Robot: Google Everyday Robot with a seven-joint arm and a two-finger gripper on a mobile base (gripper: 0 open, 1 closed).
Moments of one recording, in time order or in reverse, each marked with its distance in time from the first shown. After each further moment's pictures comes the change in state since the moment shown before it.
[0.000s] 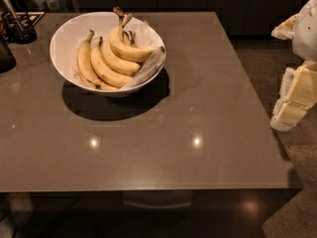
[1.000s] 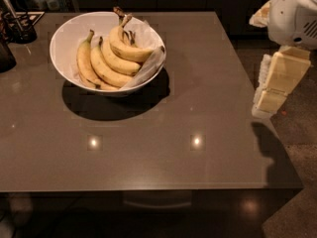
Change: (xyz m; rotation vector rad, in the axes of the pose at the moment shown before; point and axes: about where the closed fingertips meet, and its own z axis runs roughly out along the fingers) arm -0.036 -0.006 -0.005 0.001 0.000 -0.070
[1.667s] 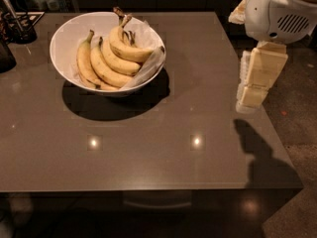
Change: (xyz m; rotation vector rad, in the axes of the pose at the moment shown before) arm -0.034 -0.003 0.005 -0.021 -0.004 -0.085
